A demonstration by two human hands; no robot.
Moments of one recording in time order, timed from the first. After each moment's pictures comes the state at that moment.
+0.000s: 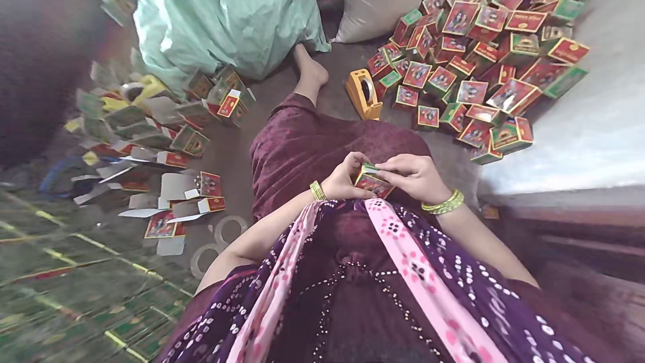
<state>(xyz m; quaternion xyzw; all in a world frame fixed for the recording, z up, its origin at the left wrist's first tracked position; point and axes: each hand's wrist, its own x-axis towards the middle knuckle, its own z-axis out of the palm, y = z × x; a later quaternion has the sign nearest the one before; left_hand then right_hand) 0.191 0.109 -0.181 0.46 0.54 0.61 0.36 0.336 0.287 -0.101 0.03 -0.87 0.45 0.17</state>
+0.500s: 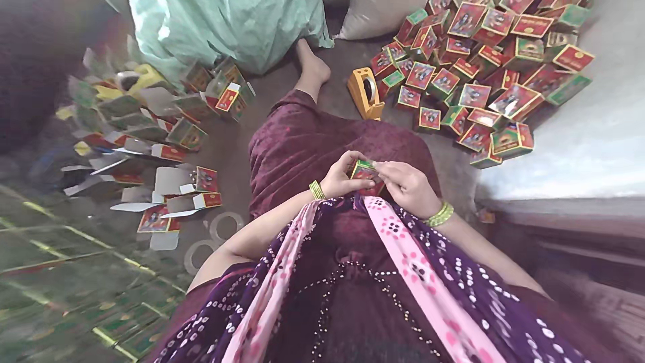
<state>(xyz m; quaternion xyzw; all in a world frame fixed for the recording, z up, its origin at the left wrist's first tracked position) 0.193 0.110 -0.190 0.40 0.54 0.66 0.33 0.342 0.279 -0.123 0.07 -0.93 0.28 0.21</state>
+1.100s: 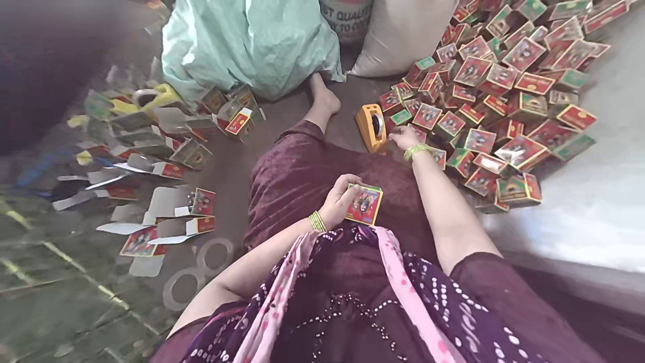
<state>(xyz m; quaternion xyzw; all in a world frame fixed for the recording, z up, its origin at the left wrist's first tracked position) 0.167 0.123 -0.193 0.30 0.57 0.71 0.27 0.115 0.458 -0.191 -0.35 -0.88 0.34 -0.01</state>
